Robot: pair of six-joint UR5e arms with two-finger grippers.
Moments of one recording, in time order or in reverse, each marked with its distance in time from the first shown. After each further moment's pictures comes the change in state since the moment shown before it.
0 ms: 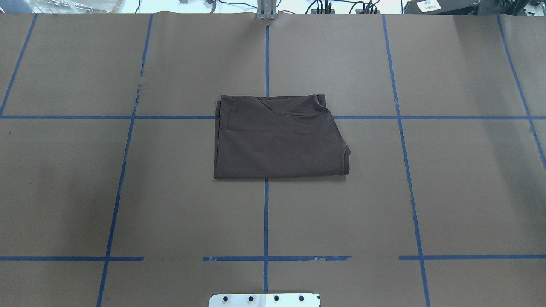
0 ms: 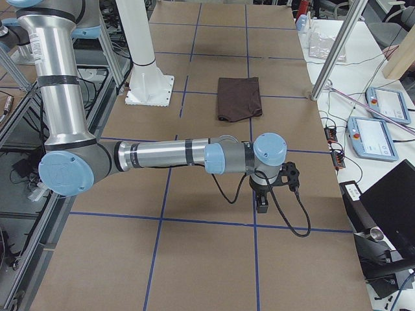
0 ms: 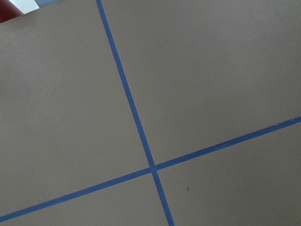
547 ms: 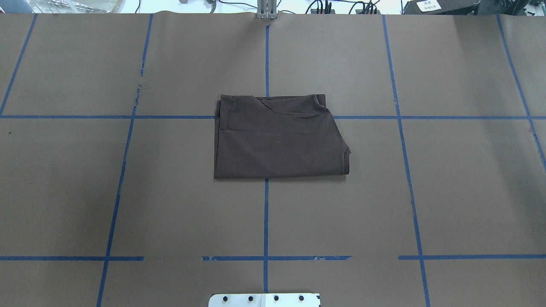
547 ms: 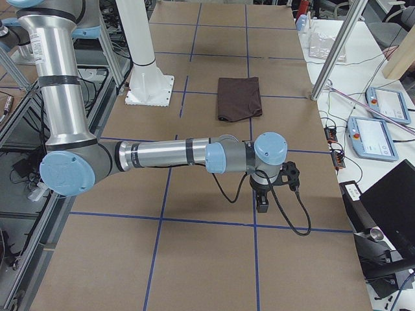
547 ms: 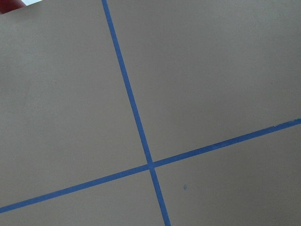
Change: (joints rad) left arm -0.001 0.006 -0.056 0.004 -0.003 -0.009; right arm -0.008 0.004 -0.003 -0.002 0.000 0.005
